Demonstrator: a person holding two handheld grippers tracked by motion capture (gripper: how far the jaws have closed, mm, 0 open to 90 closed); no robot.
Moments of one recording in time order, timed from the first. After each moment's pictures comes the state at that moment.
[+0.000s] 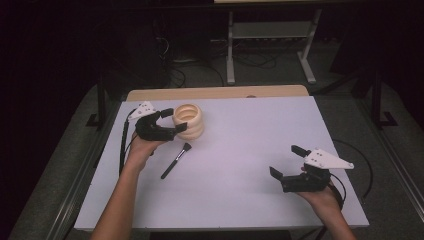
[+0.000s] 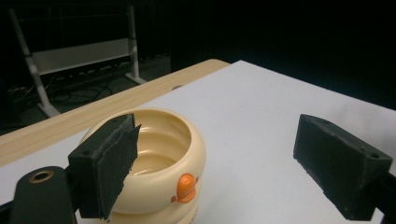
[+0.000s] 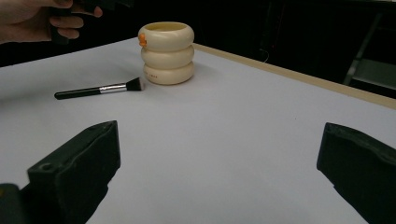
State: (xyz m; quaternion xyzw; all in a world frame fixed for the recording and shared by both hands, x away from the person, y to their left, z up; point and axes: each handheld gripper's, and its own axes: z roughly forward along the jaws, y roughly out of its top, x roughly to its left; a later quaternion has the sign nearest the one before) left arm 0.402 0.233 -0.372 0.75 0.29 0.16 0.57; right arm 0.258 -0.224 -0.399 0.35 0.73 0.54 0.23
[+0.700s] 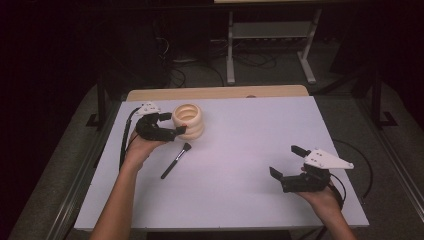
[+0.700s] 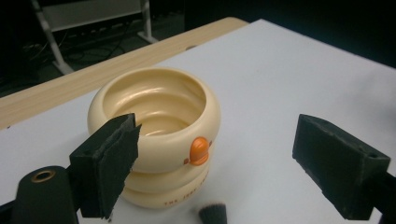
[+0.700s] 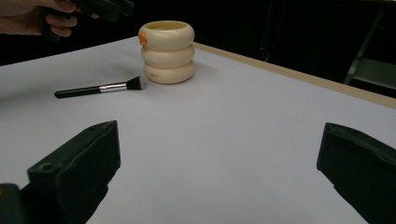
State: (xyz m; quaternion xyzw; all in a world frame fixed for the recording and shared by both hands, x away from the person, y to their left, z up) left arm 0.403 0.229 -0.369 0.79 0.33 0.15 0.49; right arm 0.258 -0.224 -0.399 0.35 0.73 0.53 0.23
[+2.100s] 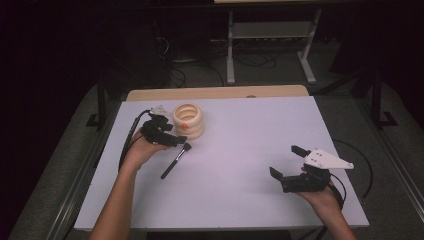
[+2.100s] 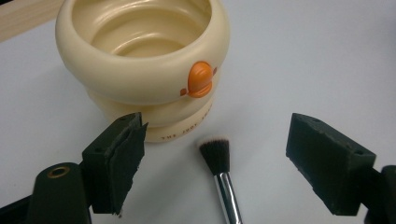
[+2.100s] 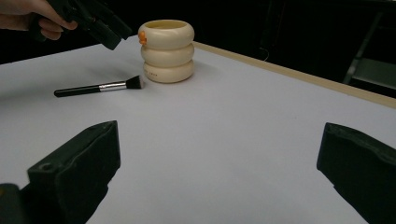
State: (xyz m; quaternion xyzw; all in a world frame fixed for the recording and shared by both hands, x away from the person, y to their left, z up) left arm 0.408 0.217 -0.378 0.85 0.36 0.11 0.36; right arm 0.258 -0.223 -0.399 0.35 0.74 0.53 0.23
